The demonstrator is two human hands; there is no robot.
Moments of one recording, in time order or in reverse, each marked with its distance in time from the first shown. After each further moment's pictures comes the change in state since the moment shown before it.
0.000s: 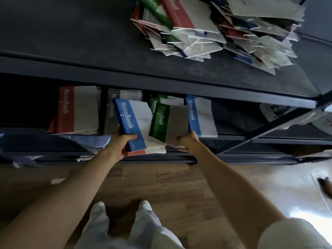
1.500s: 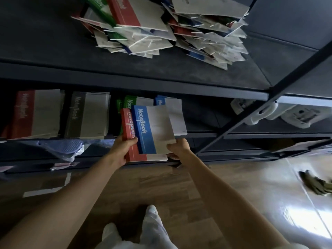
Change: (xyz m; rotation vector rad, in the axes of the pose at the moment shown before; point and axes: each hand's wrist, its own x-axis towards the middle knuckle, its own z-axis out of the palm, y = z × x) left_hand -0.024 -0.050 0.114 0.111 -0.129 0.059; right_hand -0.010 0.066 -0.084 0.006 0.007 -0.060
